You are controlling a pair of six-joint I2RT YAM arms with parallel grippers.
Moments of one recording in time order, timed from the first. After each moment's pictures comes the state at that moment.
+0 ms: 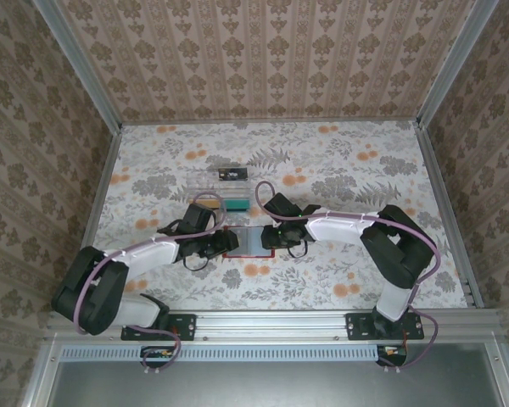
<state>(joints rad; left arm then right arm) -0.56 1.35 0.51 -0.16 0.37 -0.77 0.77 1.77 1.00 -0.36 -0.12 0.63</state>
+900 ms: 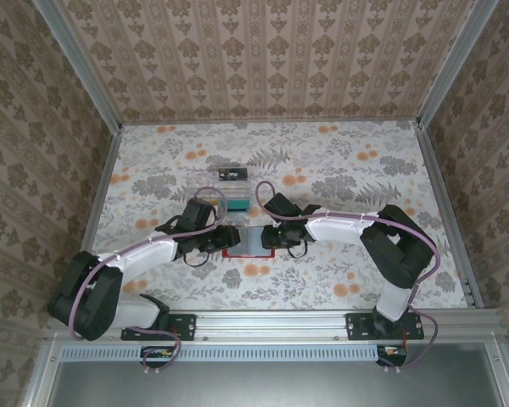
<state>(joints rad) -0.57 1.31 0.56 -0.20 0.37 -0.71 0.77 1.77 1.00 -0.35 -0.12 0.65</state>
